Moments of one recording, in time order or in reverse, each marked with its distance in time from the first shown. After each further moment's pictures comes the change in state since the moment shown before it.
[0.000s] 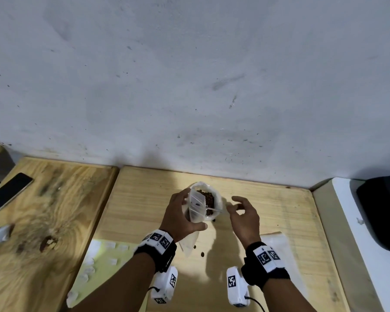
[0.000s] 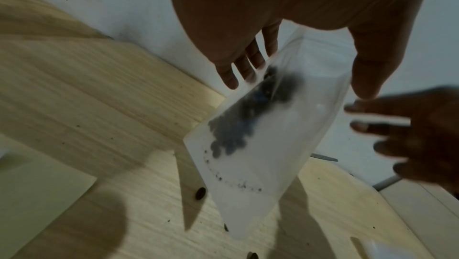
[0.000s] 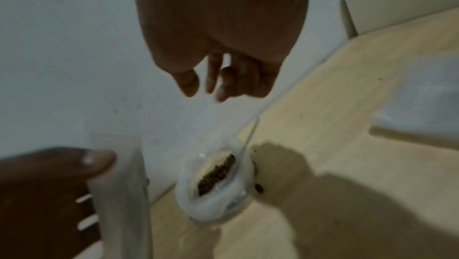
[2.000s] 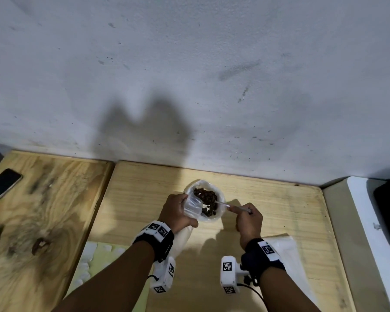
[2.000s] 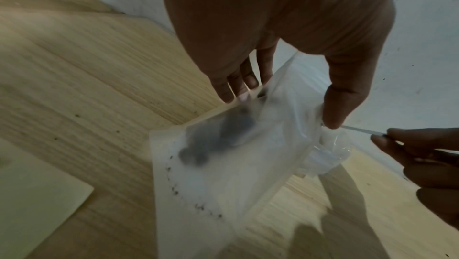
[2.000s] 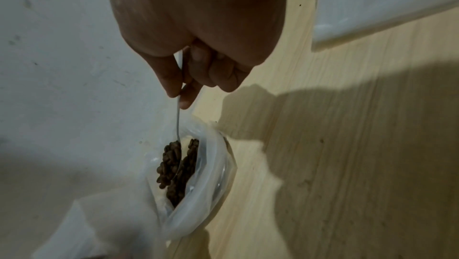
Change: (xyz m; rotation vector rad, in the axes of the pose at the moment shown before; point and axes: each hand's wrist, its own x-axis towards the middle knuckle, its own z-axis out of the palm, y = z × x) left_hand 0.045 -0.027 0.002 0.117 -0.187 -0.344; right_hand 0.047 0.048 0.029 0.389 0.075 0.364
